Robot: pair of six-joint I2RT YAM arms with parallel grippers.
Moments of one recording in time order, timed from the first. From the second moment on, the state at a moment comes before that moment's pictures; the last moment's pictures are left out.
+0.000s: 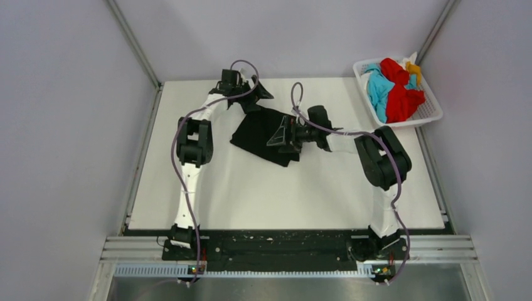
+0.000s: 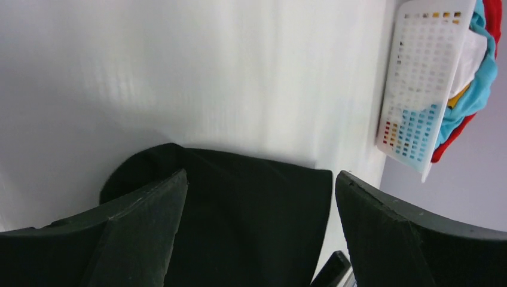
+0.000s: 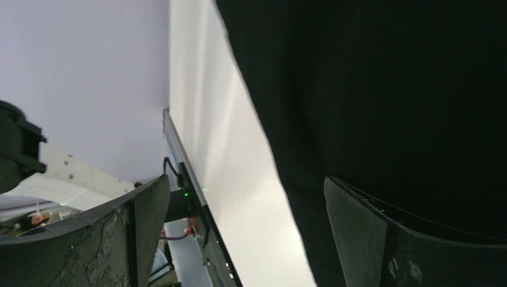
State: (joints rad) left arm -0.20 2.49 2.14 -0.33 0.61 -0.74; right arm 0.46 1.98 1.16 0.29 -0.81 0.80
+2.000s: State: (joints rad) left arm -0.26 1.80 1.32 -0.37 0.28 -0.56; right arm 0.24 1.58 0.96 0.10 -0.64 0.63
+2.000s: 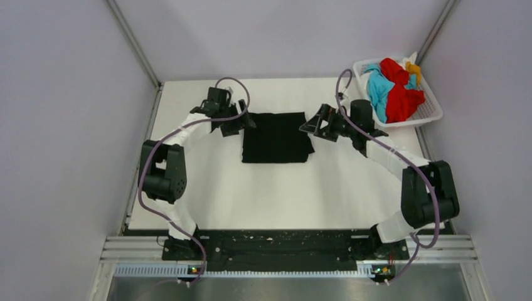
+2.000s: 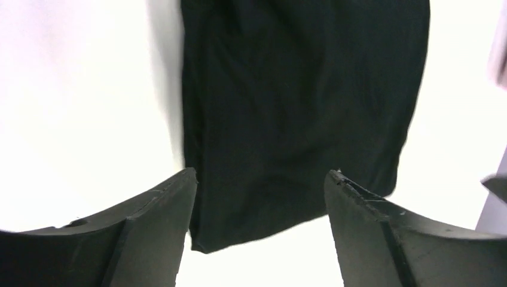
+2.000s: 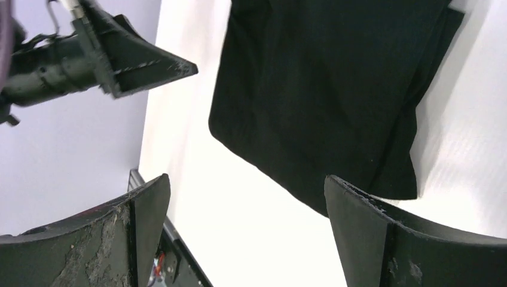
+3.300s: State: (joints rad) left arm 0.08 2.32 2.02 -0.75 -0.02 -0.24; right arm 0.17 1.38 0.84 -0.09 -0.35 0.55
